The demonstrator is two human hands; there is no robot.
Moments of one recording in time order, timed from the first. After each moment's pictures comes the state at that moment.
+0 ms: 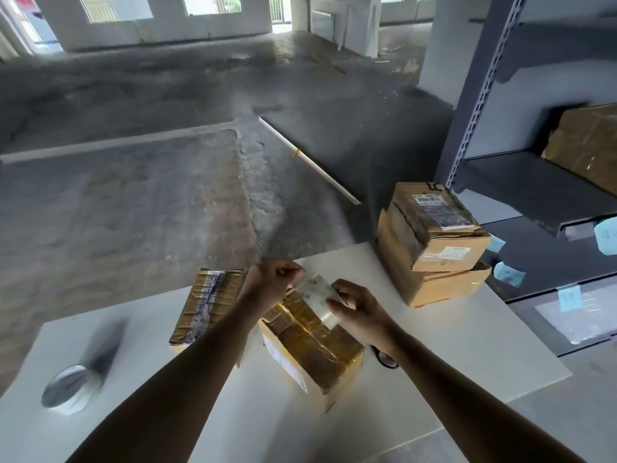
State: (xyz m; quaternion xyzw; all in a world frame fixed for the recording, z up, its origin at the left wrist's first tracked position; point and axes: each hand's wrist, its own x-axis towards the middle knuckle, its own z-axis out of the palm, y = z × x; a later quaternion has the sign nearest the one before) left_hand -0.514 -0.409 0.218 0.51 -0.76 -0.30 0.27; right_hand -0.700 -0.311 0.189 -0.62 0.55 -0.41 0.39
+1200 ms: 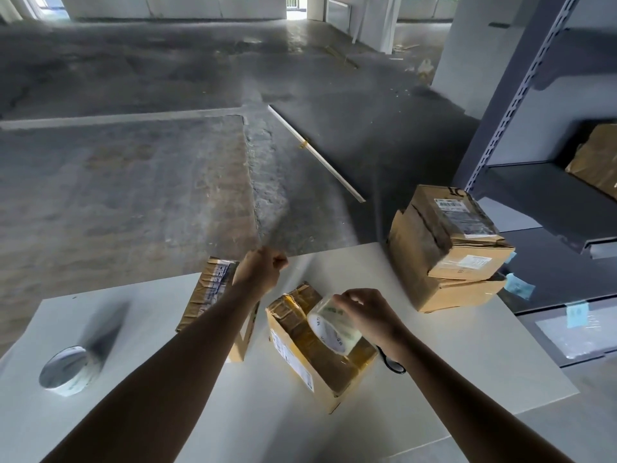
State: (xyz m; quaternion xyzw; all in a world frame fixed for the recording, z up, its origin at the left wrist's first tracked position) left_hand -0.477 -0.456 0.186 0.57 -0.78 -0.19 0.20; right_hand -0.677 -0.313 0.215 -0.54 0.67 -0.30 0.42
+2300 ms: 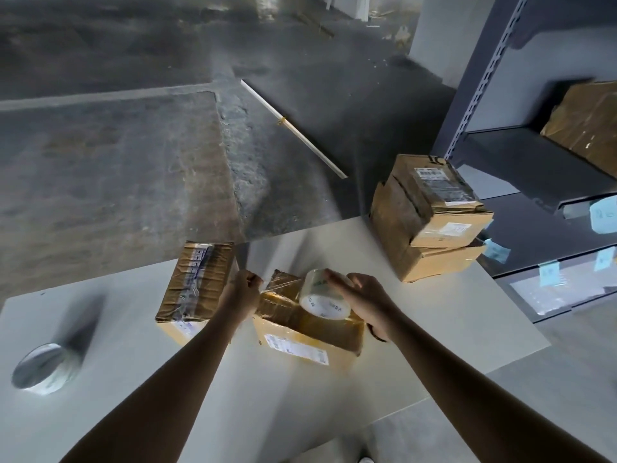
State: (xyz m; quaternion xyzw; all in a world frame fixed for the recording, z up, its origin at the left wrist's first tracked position) left_hand -0.464 -0.409 0.119 0.64 -0.65 -0.37 0.19; right_hand -0.693 -0.301 0.187 -0.43 0.70 -0.32 0.47
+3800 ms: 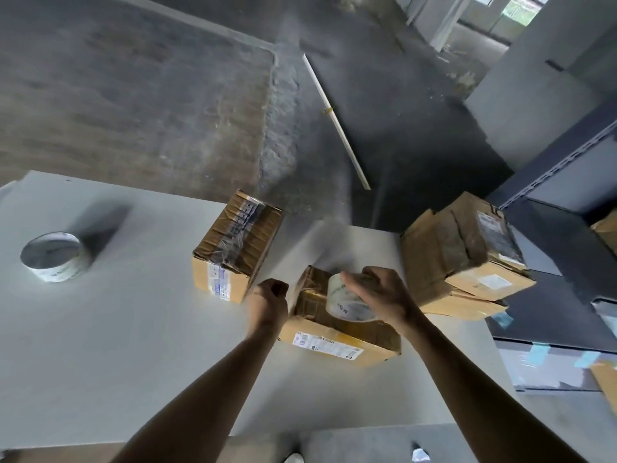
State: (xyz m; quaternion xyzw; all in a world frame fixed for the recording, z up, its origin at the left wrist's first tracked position) left_hand -0.471 -0.337 0.077 0.69 -0.42 -0.45 0.38; right_hand -0.655 -0.326 0.208 -0.63 0.66 -0.23 0.34
